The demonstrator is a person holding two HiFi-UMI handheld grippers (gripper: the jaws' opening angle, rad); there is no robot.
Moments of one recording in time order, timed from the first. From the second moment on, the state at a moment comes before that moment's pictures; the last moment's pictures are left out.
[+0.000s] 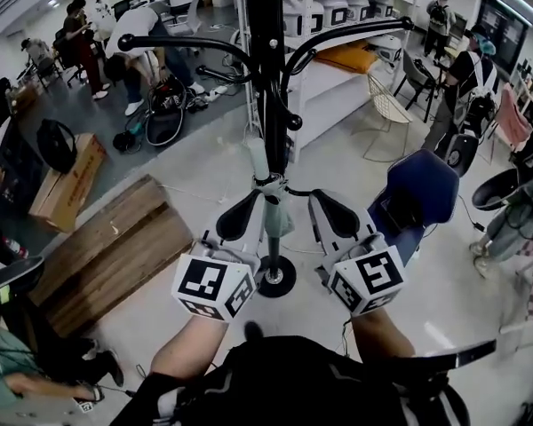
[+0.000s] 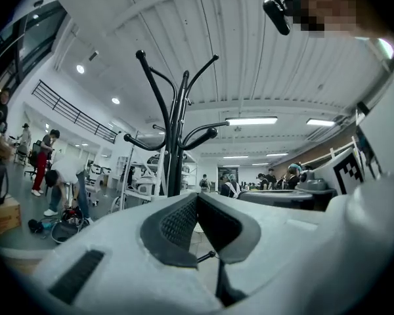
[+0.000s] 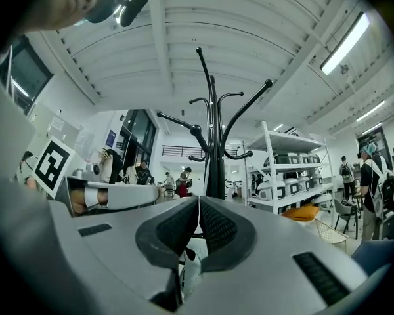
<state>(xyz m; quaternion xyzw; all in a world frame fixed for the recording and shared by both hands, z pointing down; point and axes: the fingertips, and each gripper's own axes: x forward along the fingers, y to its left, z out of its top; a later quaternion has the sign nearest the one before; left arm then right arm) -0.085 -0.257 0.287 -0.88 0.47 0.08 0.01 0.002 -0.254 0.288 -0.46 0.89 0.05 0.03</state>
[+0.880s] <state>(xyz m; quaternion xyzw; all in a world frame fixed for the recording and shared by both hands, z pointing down) -0.098 -0.341 0.289 -0.88 0.46 0.08 0.02 -0.021 -0.311 0.290 -0.47 0.88 0.06 0.03</state>
